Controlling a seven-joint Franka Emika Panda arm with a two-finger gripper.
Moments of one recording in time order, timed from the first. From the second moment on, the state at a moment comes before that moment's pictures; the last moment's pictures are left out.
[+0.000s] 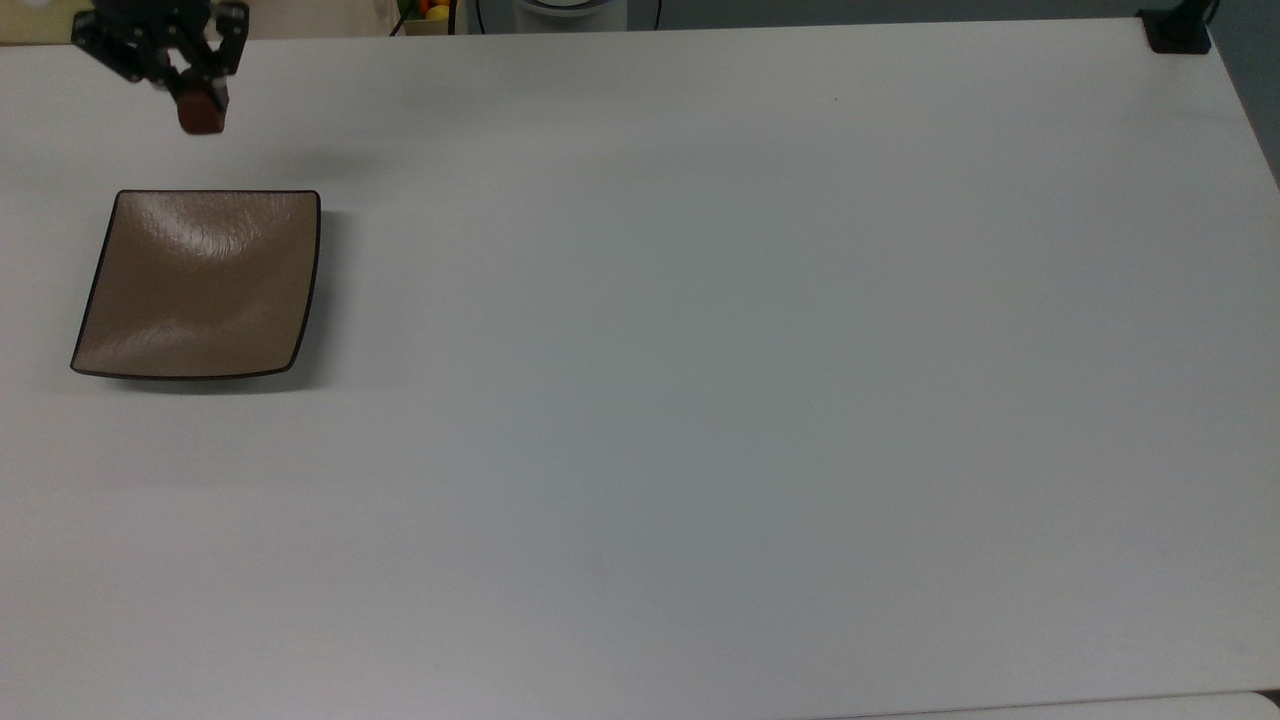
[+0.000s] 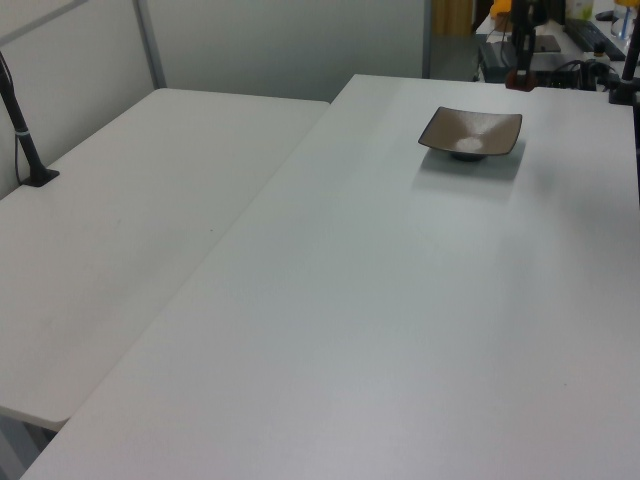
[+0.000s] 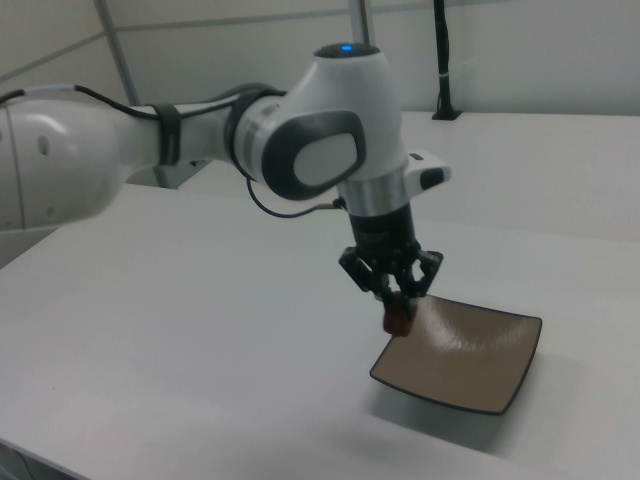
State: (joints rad) arm -0.02 0.12 -0.40 -1.76 0.00 1.91 -0.63
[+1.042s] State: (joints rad) arm -0.07 0.39 -0.36 -1.75 0.08 2.27 -0.60
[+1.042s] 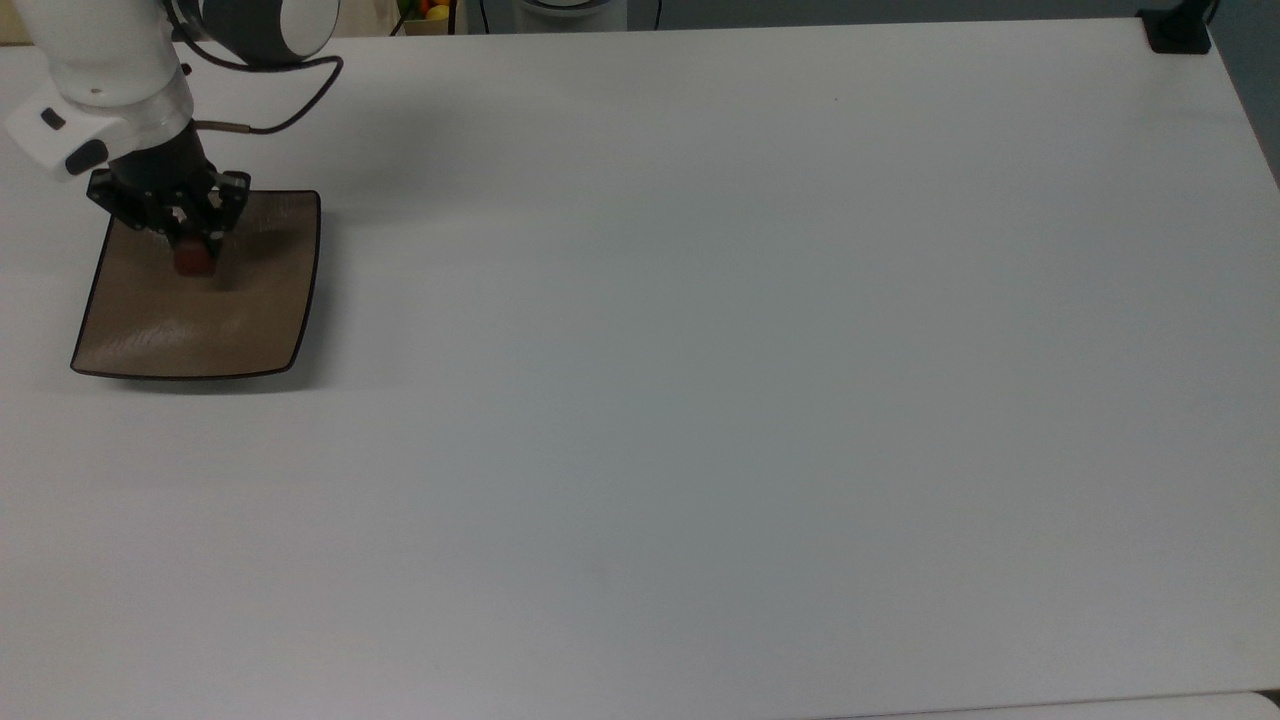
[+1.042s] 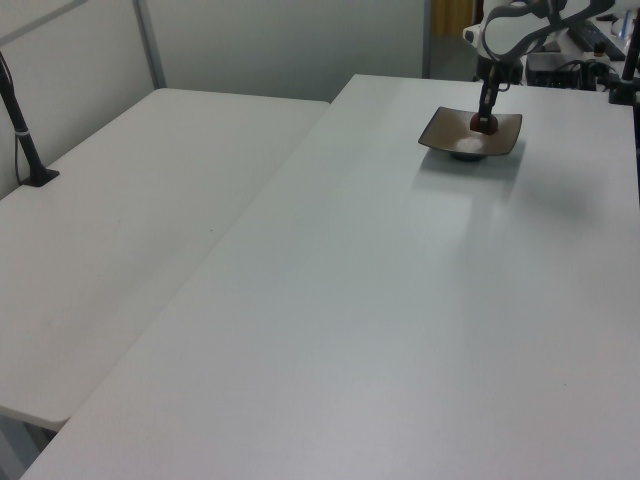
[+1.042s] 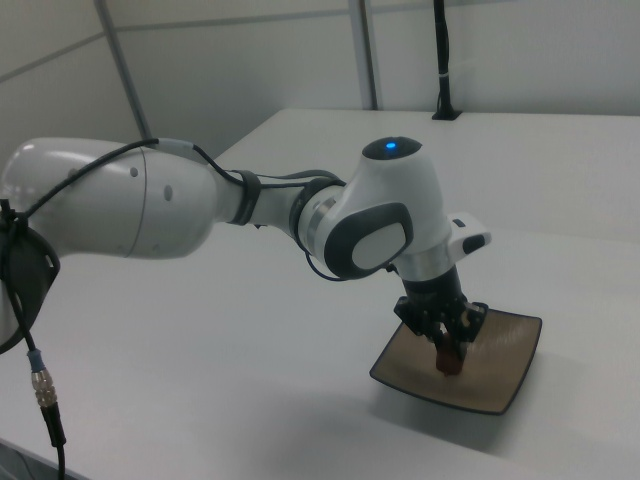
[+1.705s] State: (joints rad) arm -0.08 0.43 -0.35 -1.74 0.12 2.34 -0.60
